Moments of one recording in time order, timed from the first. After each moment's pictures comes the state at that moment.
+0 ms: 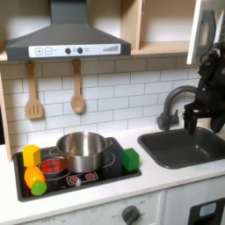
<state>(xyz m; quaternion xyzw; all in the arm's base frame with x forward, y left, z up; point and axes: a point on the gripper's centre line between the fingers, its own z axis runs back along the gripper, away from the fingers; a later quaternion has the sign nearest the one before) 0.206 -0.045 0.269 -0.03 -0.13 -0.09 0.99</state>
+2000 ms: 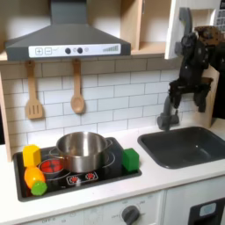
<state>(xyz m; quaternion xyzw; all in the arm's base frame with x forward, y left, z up) 0.290 -0.063 0.294 -0.06 -0.17 -0.06 0.98</state>
